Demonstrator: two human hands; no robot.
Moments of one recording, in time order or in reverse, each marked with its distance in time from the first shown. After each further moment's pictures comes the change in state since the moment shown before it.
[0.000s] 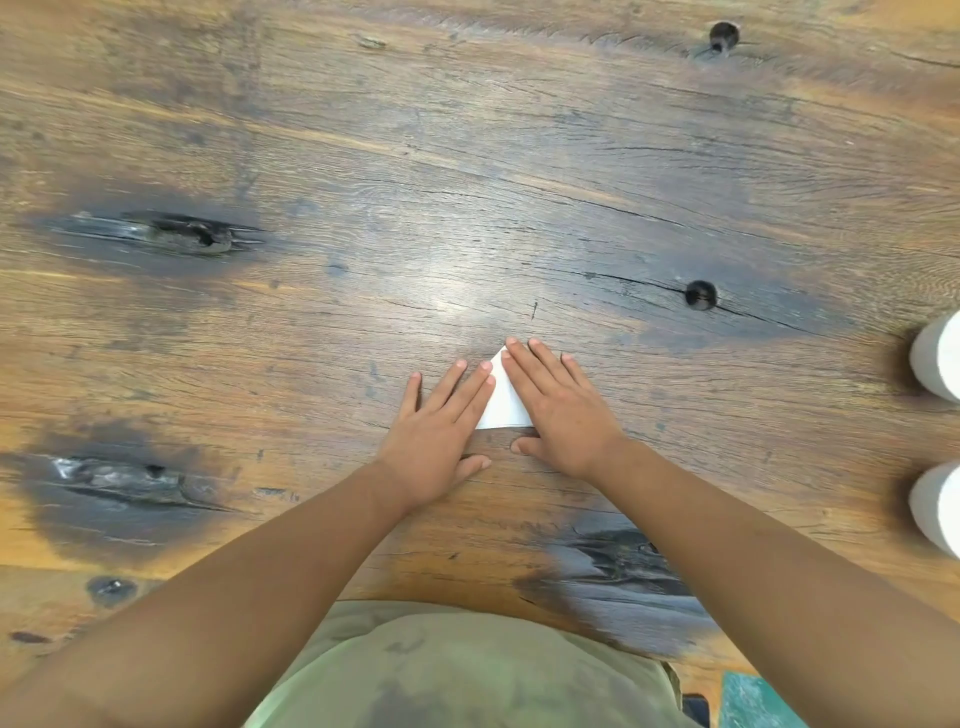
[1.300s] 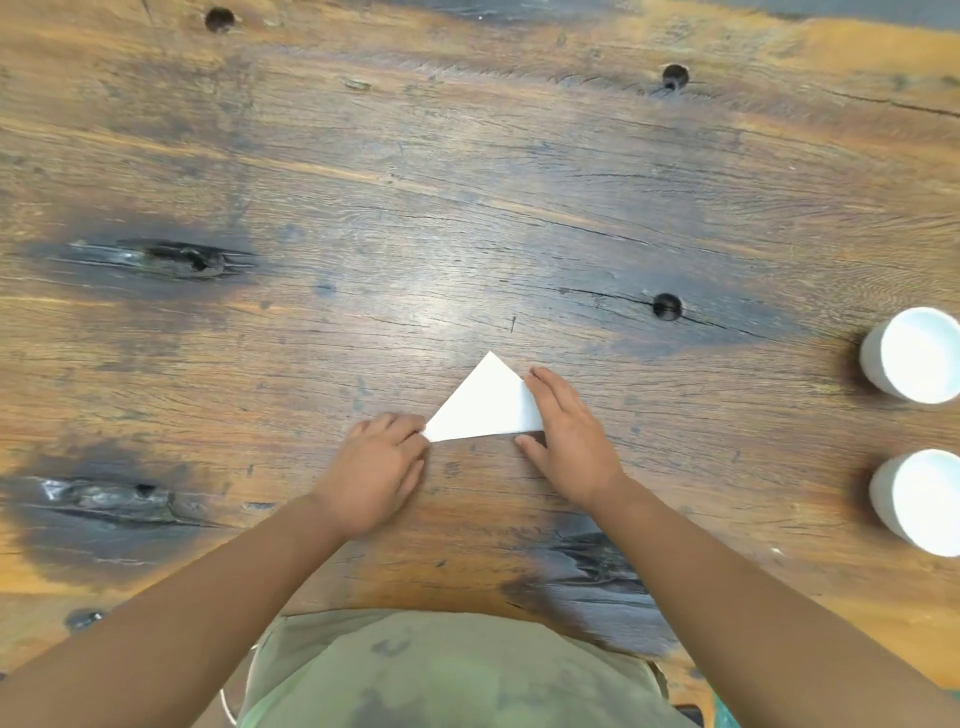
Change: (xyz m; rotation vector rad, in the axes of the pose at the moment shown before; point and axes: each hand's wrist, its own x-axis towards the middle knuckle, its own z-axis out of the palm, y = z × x) left_hand -0.047 -0.021 -0.021 -0.118 0.130 0.027; right_hand -0.038 -0.002 0.004 0.357 0.229 0.229
